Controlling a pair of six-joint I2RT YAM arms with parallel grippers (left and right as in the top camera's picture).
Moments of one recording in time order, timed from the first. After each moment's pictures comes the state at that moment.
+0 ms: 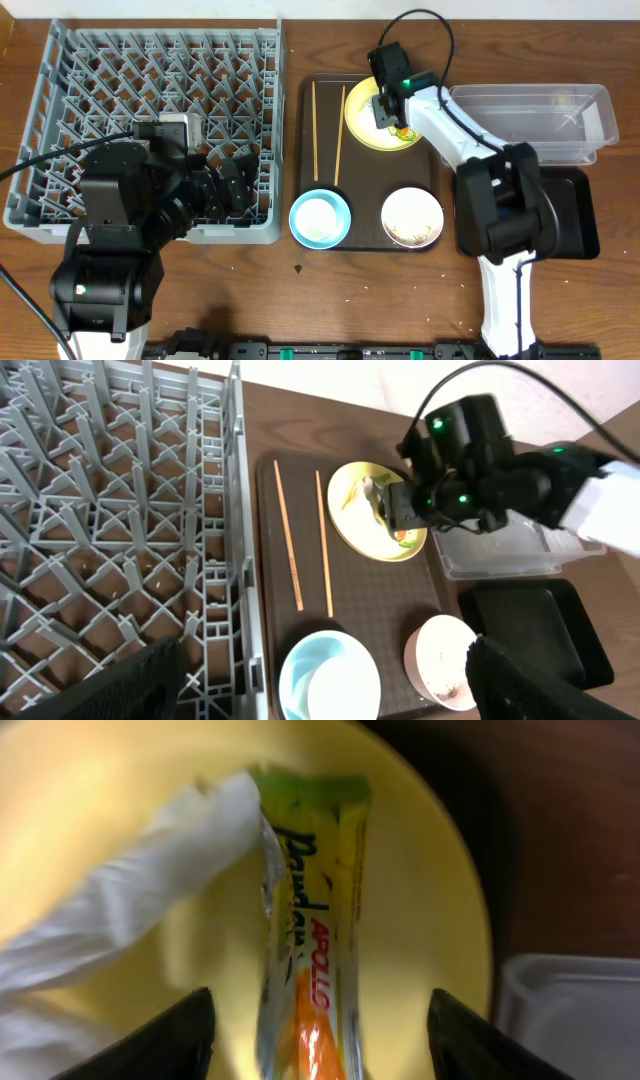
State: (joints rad) left arm -0.06 0.91 1.17 -0.87 0.36 -0.25; right arm 0.37 2.27 1.76 -0.68 0.30 0.21
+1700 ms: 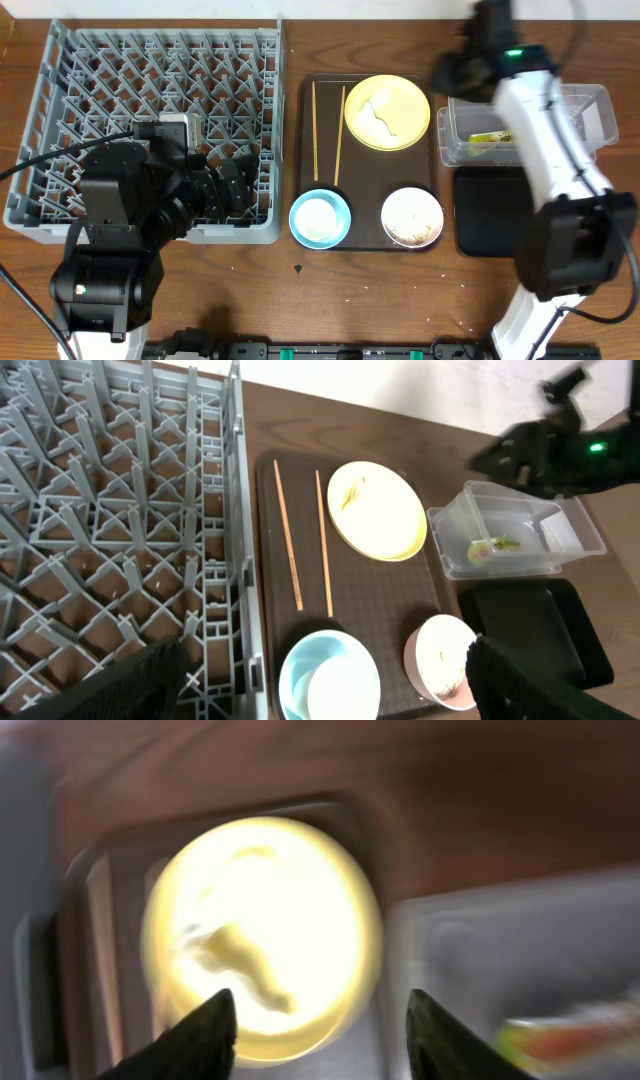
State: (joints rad) left arm -0.06 0.91 1.17 -0.87 0.36 -0.25; right arm 0.18 1.97 1.77 -0.83 -0.11 0.31
